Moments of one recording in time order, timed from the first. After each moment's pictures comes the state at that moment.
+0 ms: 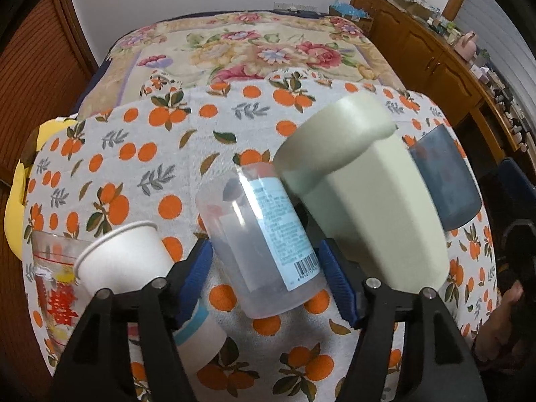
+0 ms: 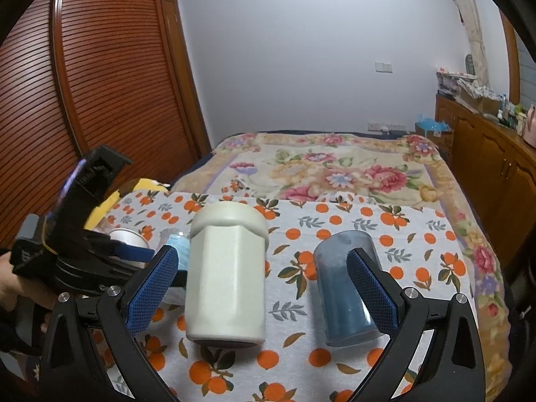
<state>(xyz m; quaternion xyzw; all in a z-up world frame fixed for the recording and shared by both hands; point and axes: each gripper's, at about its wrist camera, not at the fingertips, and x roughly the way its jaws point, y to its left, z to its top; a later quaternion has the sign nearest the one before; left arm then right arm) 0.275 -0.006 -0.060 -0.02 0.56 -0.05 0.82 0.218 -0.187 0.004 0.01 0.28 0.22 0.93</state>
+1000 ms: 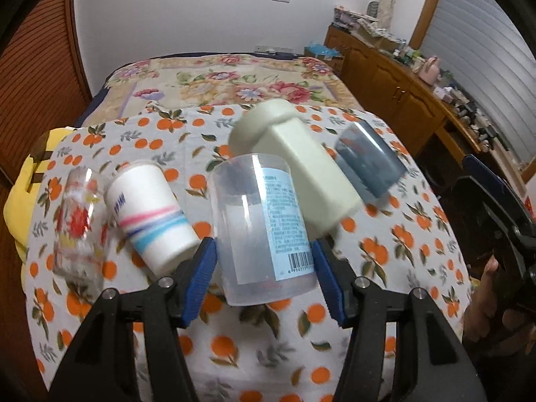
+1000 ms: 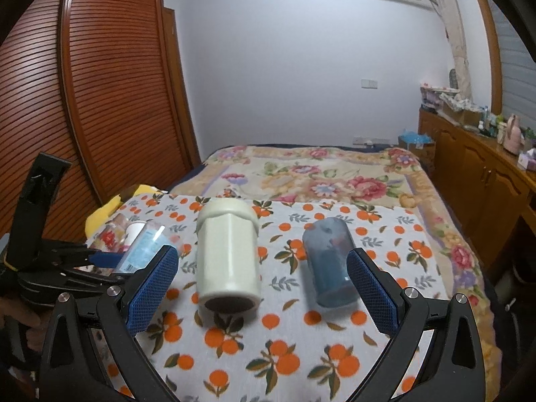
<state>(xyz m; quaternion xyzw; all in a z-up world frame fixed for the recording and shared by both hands) 0.164 -0.011 -0.016 -0.05 0.47 -0.10 0.88 0.137 -0.202 0.023 0.00 0.24 0.18 0.95</state>
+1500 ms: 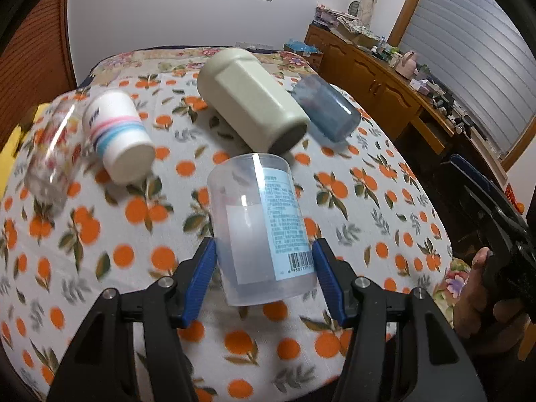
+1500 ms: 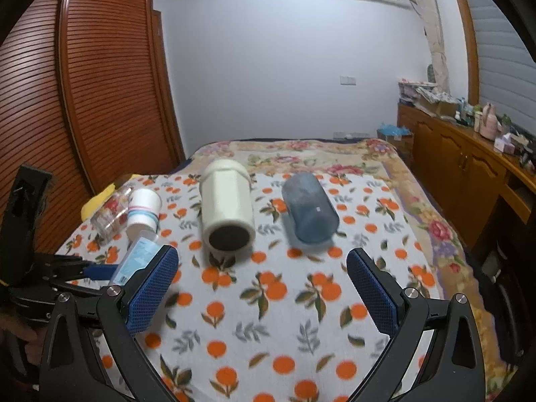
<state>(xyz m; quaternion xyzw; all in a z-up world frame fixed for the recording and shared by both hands) 0.084 -0.038 -0.047 -0.07 0.46 -0.14 0.87 0.062 -0.226 -0.005 0.01 0.25 0.14 0.96</state>
